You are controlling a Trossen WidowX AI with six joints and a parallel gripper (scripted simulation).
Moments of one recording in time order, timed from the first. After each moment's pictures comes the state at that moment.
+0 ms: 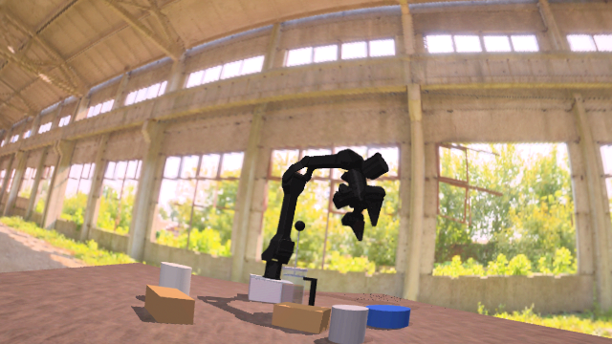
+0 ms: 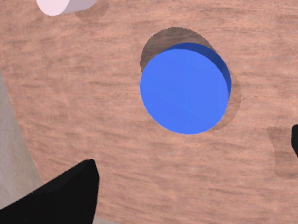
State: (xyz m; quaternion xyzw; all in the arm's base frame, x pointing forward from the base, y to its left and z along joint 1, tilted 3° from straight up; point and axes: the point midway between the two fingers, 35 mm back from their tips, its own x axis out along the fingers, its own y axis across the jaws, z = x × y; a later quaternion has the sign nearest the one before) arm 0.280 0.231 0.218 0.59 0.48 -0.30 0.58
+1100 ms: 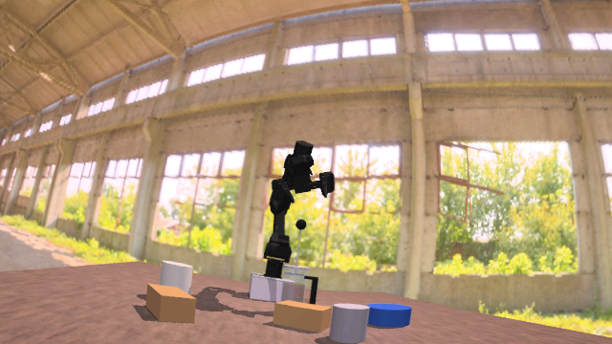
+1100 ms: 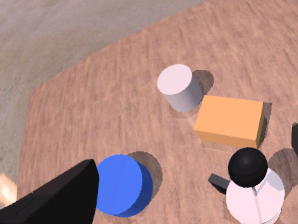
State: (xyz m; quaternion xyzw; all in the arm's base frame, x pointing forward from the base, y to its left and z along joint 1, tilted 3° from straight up) arm 0.241 0.059 0.273 0.16 0.33 0.09 0.93
